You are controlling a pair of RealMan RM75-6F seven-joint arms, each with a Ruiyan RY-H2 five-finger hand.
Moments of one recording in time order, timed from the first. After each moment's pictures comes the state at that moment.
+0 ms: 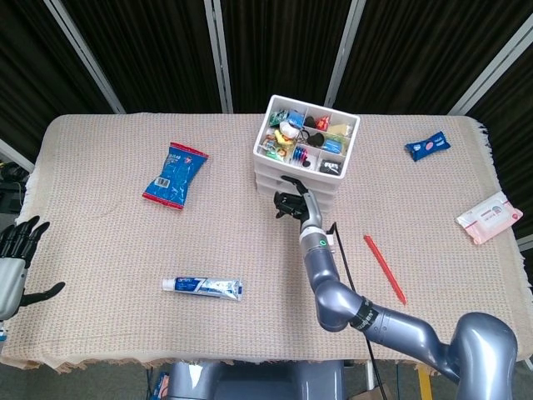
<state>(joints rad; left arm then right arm) -0.12 -1.10 -0.05 -1.62 1.50 1.46 -0.01 0.91 -1.82 0.75 -1.48 -0.16 0.99 0.19</state>
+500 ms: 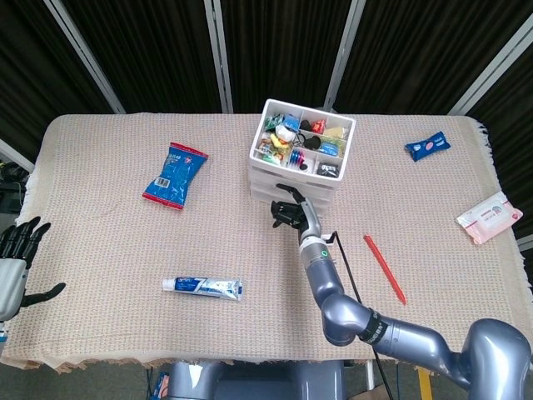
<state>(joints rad) -0.12 -1.10 -0.05 -1.62 1.50 1.47 -0.01 0.84 -1.79 0.73 -1.62 -0.20 1.02 0.19</state>
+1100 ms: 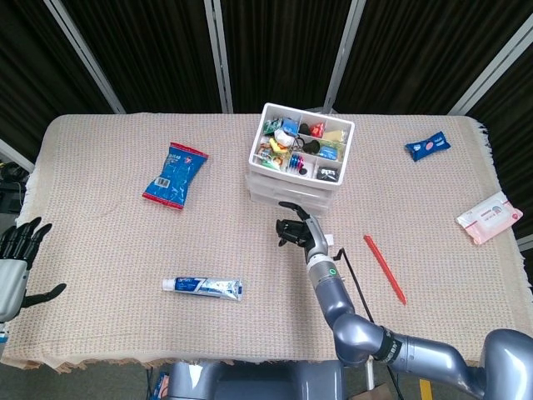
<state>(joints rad) -0.12 -1.10 -0.04 -1.62 1.51 1.47 0.00 0.75 -1.74 0.64 -1.77 -0.24 1.07 0.18</state>
